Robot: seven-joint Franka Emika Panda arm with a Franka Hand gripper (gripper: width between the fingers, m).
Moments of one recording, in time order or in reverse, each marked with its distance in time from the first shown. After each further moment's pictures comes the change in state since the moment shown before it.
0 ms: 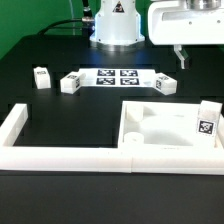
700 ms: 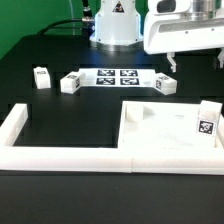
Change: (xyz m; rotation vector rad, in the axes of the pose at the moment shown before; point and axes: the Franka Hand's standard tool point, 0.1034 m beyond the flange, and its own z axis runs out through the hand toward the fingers) arm -0.058 0.038 0.026 -0.068 -0.064 -0.513
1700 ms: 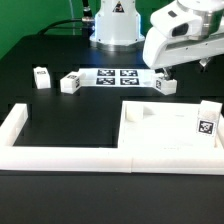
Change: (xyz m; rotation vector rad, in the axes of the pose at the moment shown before) arm -0.069 0.010 0.044 -0.135 -0.395 -0.347
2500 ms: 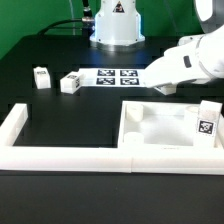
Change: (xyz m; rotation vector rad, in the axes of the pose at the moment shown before) arm -0.004 0.013 0.036 -0.061 -0.466 0.026
